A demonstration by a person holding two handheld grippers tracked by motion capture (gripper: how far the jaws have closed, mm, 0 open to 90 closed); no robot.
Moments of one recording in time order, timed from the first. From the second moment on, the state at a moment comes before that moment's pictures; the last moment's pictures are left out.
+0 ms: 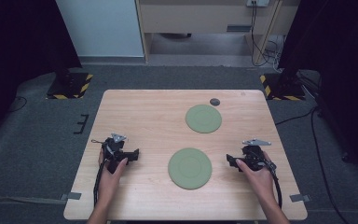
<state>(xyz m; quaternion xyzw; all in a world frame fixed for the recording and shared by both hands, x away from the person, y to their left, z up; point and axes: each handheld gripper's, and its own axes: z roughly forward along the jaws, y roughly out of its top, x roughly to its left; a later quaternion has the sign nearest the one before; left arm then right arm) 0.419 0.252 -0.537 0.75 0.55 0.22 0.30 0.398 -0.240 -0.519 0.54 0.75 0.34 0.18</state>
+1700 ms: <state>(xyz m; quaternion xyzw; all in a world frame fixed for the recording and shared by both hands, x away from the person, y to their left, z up) 0.419 0.252 -0.537 0.75 0.55 0.22 0.30 0.399 -0.220 -0.539 0.54 0.74 0.31 0.23</state>
